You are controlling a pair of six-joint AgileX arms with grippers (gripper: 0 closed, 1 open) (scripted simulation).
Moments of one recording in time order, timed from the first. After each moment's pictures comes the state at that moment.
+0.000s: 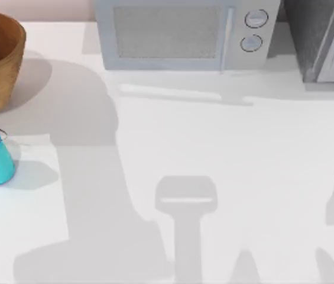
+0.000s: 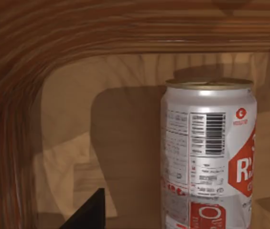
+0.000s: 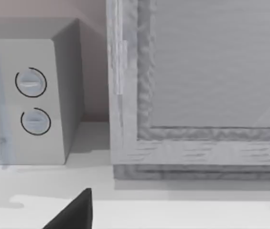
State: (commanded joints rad) left arm 0.27 2.70 2.75 -1.50 0.30 0.27; right arm 0.00 0.00 0.00 0.00 0.00 0.00
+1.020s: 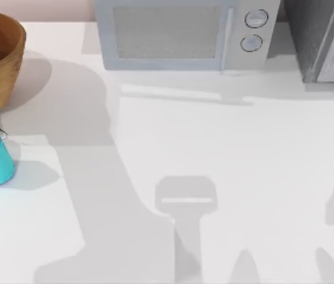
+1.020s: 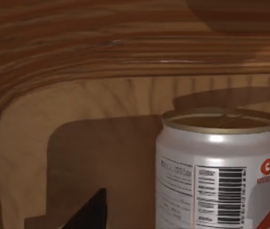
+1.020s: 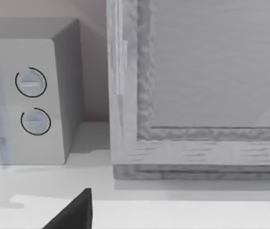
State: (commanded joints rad) left arm 0.24 2.67 2.45 -1.23 0.29 0.23; right arm 0.00 0.00 0.00 0.00 0.00 0.00
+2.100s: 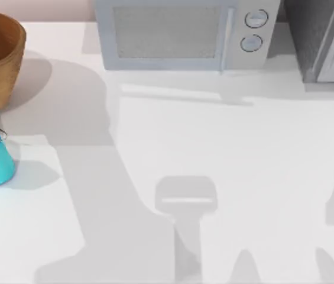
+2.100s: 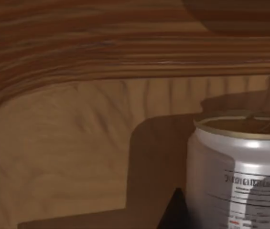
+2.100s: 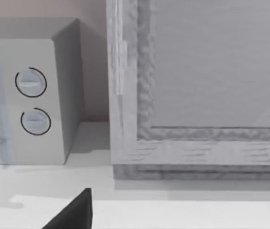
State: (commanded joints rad) left arm 0.24 2.67 2.45 -1.23 0.29 0.23; right arm 0.00 0.00 0.00 0.00 0.00 0.00
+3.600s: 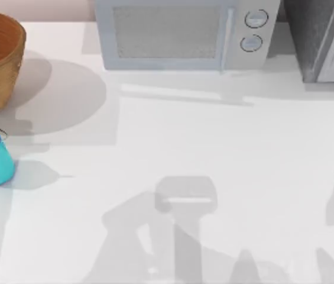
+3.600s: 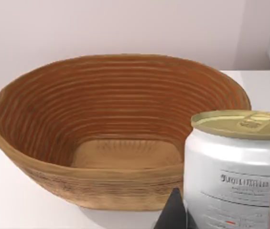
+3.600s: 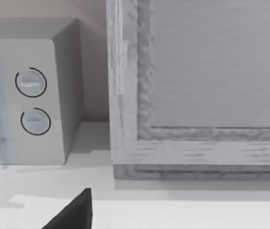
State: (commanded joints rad) left arm 0.12 0.84 0.79 -0.33 0.06 0.08; right arm 0.00 0.00 0.00 0.00 0.00 0.00
